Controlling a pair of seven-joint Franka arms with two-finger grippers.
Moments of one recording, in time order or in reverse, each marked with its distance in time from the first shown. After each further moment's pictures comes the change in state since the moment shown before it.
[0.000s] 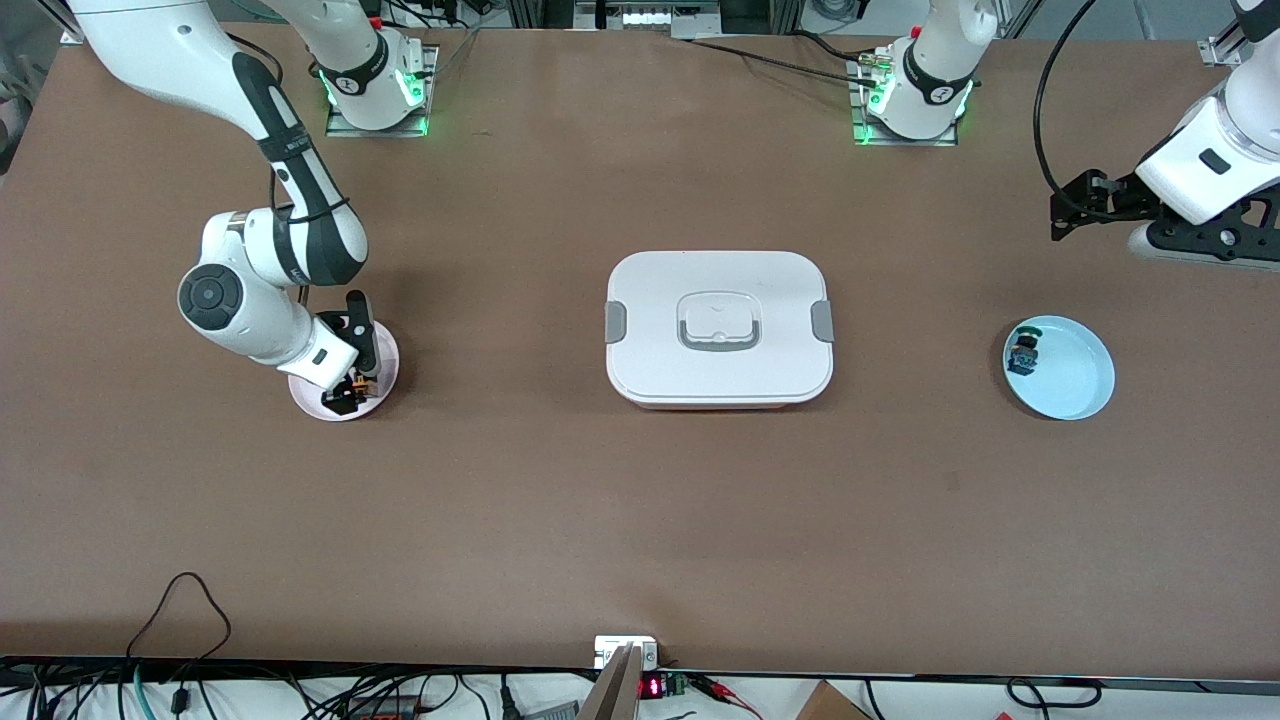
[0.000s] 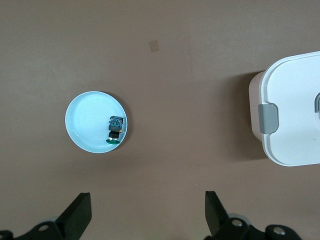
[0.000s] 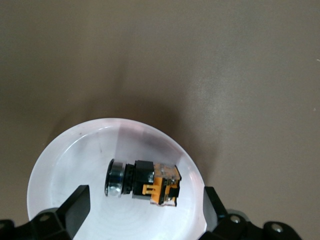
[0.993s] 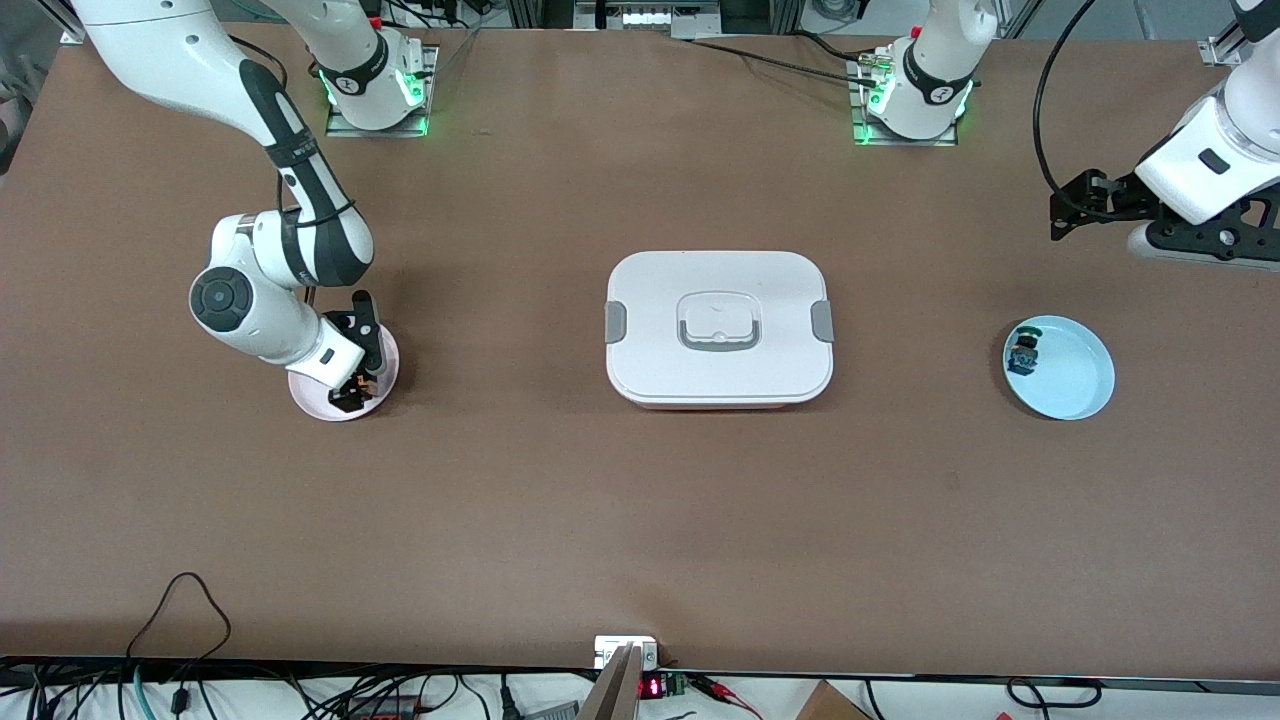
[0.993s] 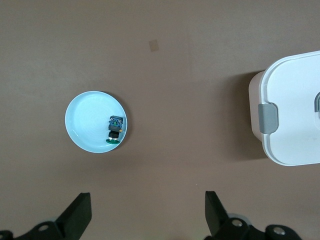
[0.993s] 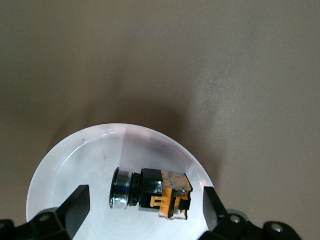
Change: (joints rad) left arm 0.000 0.000 0.000 0.000 0.000 -0.001 0.000; right arm 0.002 0.011 -0.002 -0.019 0.008 0.014 0.002
